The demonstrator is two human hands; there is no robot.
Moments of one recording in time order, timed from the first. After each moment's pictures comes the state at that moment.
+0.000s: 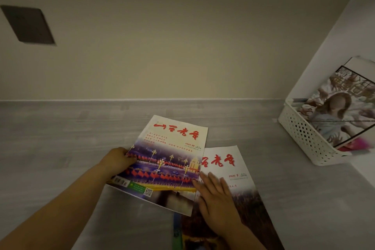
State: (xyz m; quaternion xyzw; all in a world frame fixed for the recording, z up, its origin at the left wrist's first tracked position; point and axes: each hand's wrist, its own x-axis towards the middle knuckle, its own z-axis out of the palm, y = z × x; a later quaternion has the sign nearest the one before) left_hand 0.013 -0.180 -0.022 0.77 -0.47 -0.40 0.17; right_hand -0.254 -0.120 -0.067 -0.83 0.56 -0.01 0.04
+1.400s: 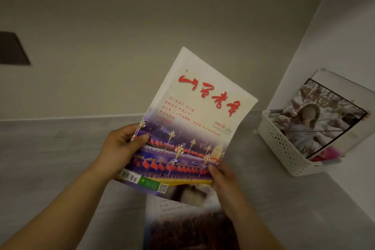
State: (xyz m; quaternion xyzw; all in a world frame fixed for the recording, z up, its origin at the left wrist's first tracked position) left_hand -0.081 -0.177 0.077 0.55 -0.55 -0.38 0.50; right_hand -0.311 -0.180 -0.010 -0.41 0.51 -0.50 0.57
